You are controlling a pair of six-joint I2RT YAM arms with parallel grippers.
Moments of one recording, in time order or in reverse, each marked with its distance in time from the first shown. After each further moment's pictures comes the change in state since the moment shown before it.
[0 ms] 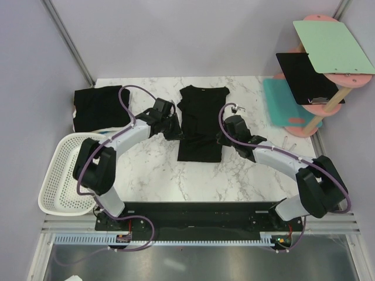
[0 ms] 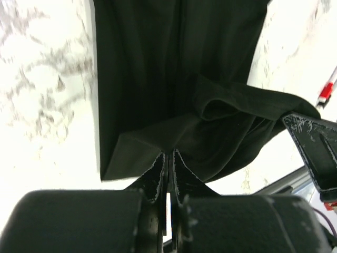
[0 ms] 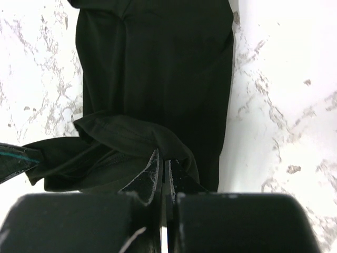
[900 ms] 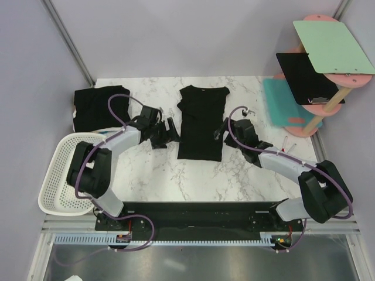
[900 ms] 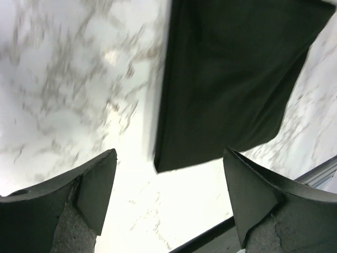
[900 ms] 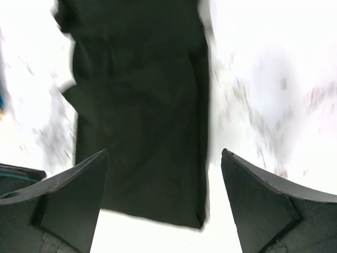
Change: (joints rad) left arm 0.136 0.020 -0.094 0.074 0.071 0.093; right arm -0.076 -0.017 -0.086 0.168 0.000 0.044
